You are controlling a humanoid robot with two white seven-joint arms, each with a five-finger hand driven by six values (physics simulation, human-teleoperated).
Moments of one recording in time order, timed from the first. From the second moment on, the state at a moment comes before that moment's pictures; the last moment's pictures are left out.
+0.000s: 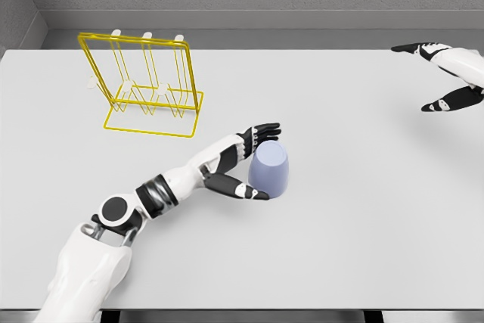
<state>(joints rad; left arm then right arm) -0.18 0.15 -0.38 -1.50 0.31 -0.04 -0.61 -0.74 -1.01 0.85 -1.17 -0.06 -0.61 0.19</state>
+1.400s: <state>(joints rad) -0.20 0.12 -0.38 -1.48 0.30 -0.05 -0.61 -0.70 -1.00 0.86 -1.16 -0.05 -0.61 0.21</state>
